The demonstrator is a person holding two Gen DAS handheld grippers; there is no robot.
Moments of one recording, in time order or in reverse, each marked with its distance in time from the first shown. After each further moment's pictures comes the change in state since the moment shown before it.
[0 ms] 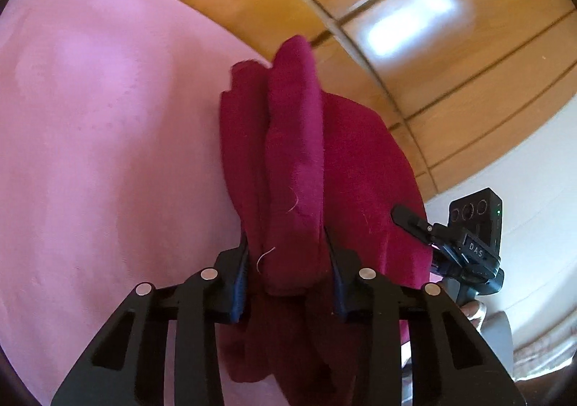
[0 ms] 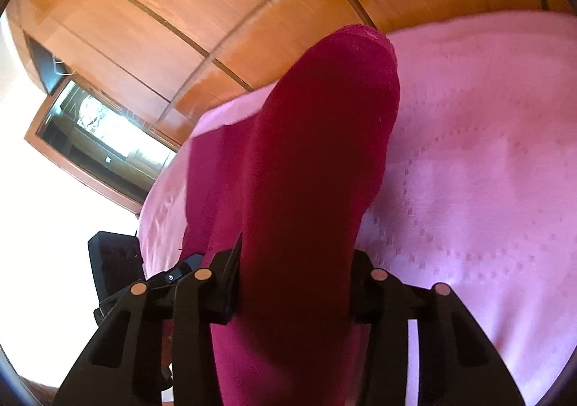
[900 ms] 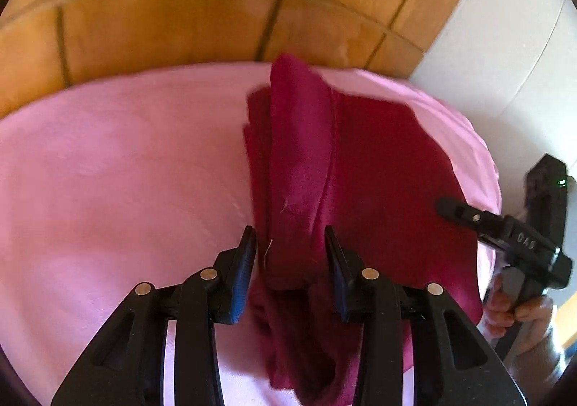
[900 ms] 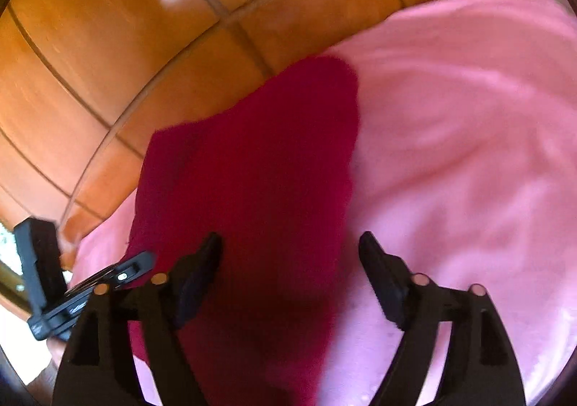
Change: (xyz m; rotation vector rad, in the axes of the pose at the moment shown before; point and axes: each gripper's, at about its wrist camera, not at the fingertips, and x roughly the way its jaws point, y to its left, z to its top) left arm 0.260 -0.272 -0.037 0.578 0.246 0.131; right arm -0.213 -0.166 -0.038 0.283 -0.401 -0.583
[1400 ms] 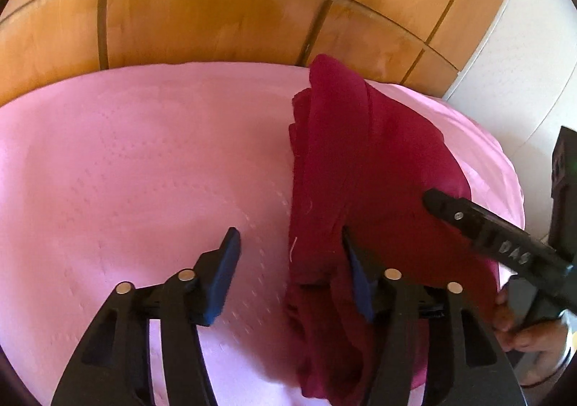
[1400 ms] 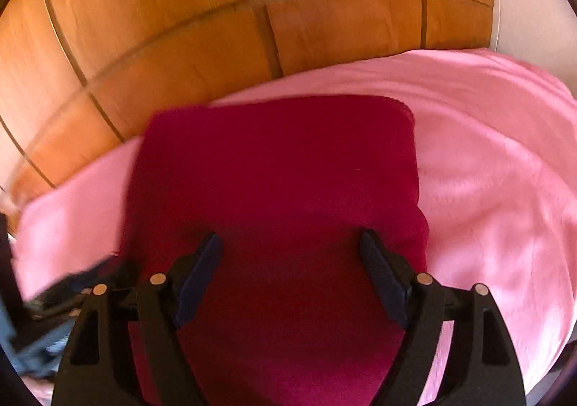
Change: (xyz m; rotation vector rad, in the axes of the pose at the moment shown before) left arm 0.011 0.033 -0.006 -0.109 -0.011 0.078; right arm 0.067 0.076 -0.002 -0.208 0.042 -0.194
